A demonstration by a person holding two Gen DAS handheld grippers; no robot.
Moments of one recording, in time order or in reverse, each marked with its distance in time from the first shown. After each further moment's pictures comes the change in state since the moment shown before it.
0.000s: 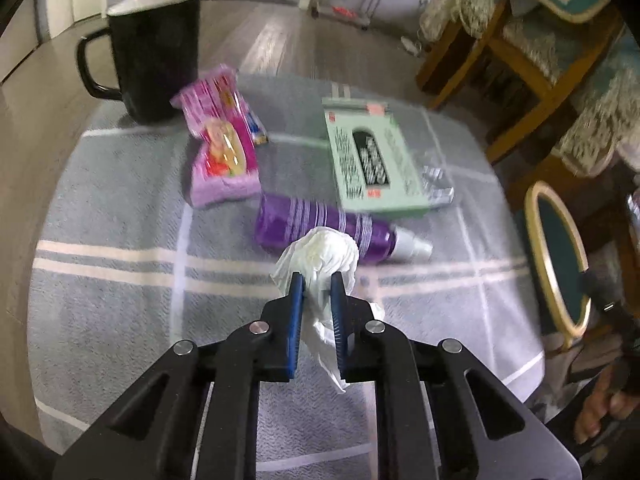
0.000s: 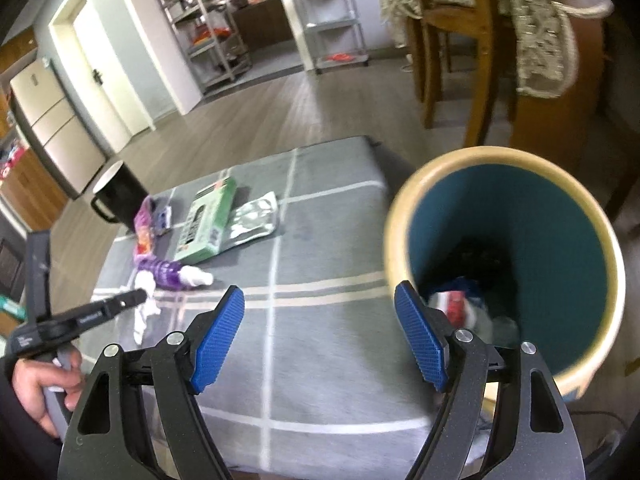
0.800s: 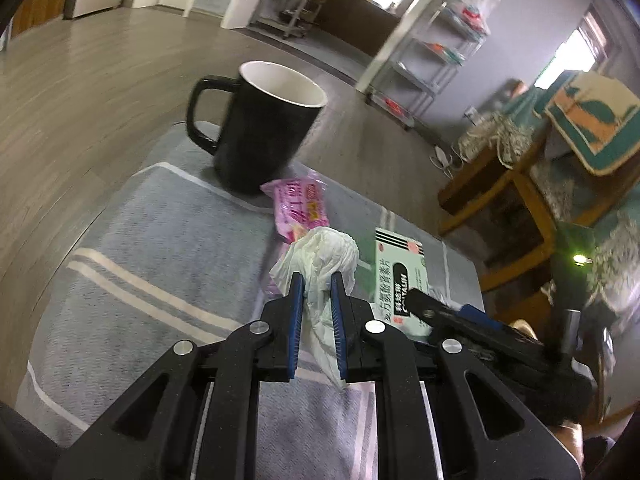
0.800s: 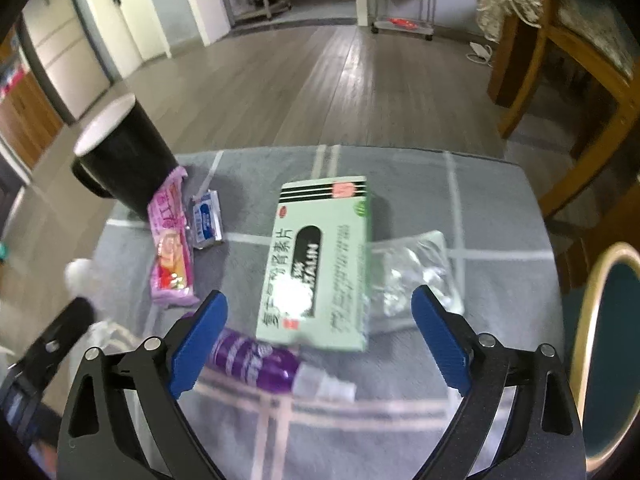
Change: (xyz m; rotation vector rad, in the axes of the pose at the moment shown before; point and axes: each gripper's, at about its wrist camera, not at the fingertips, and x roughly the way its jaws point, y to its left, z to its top) left arm -0.049 0.058 0.025 -0.319 -0.267 -0.015; right arm 0.137 0.159 0.059 -0.208 0.189 -0.070
